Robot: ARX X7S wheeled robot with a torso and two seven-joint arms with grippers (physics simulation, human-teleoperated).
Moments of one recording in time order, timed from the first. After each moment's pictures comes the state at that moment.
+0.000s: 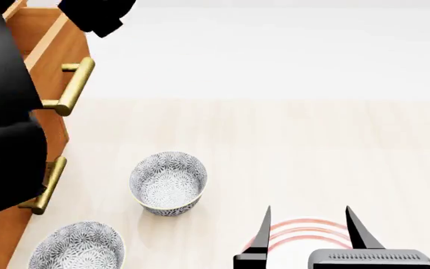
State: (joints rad) left arm -1.59 -0.06 0.87 0.13 0.89 -1.44 0.93; right arm 0.10 0.38 -0.19 -0.73 0.43 0.63 0.46
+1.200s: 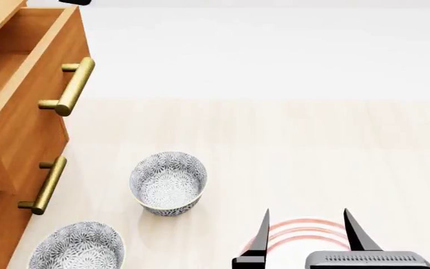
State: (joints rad) left arm -1.85 -0.03 0.22 -0.78 -0.11 -1.42 0.13; right arm 0.09 0.40 -0.21 -0.72 0.43 0.62 0.47
